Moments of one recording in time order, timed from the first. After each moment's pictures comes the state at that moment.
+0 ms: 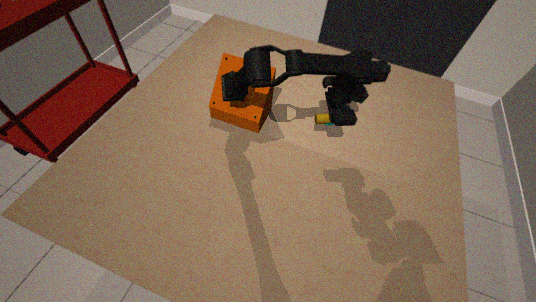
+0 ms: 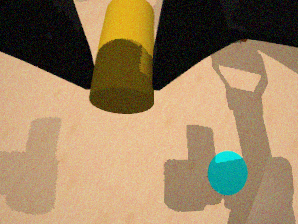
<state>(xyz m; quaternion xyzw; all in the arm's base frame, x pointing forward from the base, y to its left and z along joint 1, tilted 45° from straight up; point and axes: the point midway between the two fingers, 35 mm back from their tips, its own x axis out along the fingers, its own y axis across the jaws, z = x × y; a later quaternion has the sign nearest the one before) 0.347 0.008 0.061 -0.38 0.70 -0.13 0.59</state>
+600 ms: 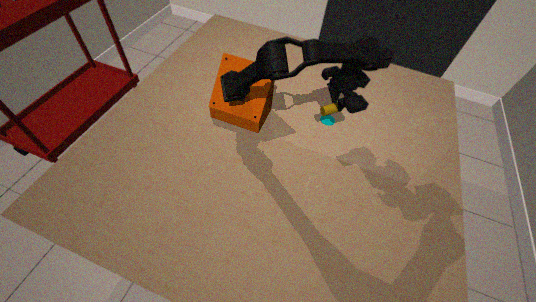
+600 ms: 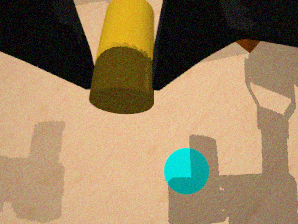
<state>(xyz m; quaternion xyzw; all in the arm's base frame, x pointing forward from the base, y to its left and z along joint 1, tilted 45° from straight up) 0.354 0.049 0.022 -0.46 0.71 -0.02 0.53</state>
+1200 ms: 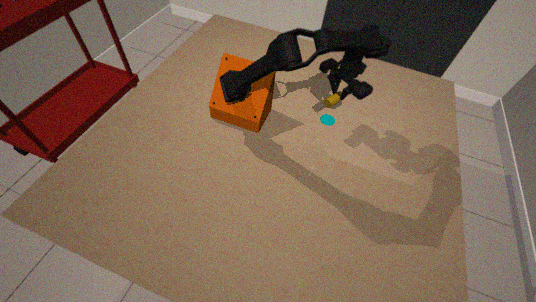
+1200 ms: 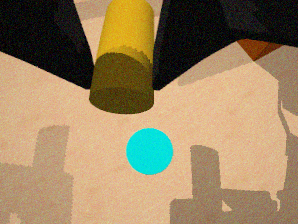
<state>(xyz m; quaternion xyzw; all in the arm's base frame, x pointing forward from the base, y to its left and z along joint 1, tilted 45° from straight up) 0.352 0.088 -0.020 -0.53 0.71 0.08 0.45</state>
